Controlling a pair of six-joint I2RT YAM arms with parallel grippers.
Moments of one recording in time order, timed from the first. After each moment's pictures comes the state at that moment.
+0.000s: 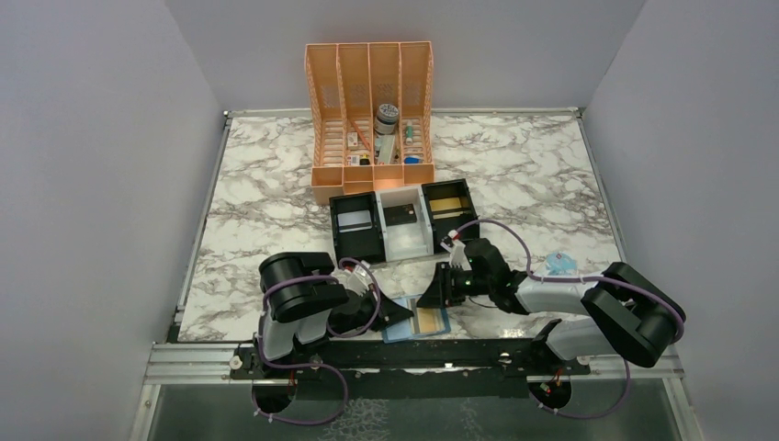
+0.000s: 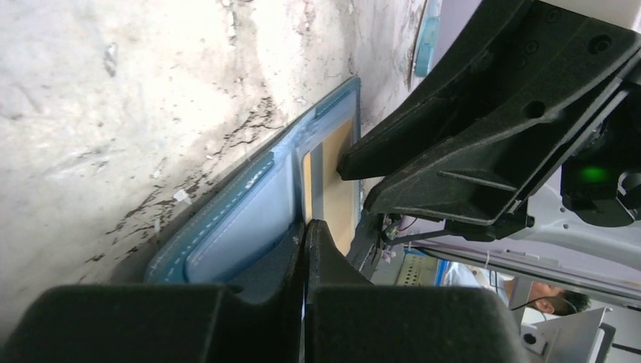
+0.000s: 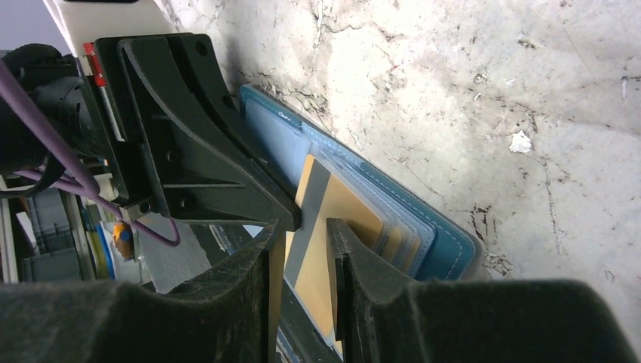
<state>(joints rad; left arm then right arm) -1.12 1.93 0.03 1.52 -0.01 -1.46 0.74 1.35 0.29 0.38 -0.50 0.75</state>
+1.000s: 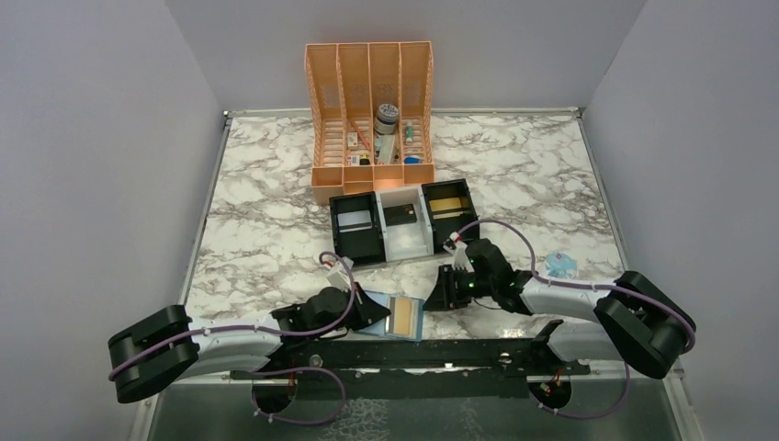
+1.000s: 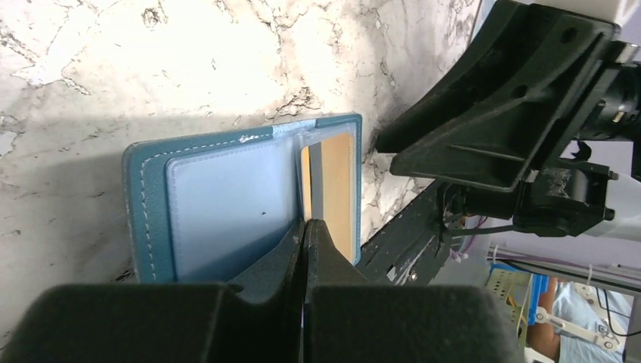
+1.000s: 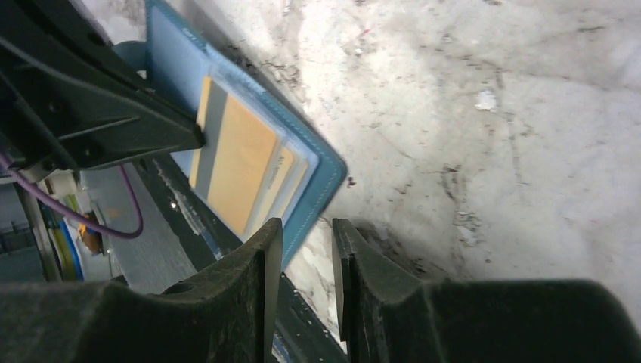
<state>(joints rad) -1.11 0.95 0.01 0.46 -0.12 -1.23 0.74 1.28 0.30 0.24 -0.49 0.68</state>
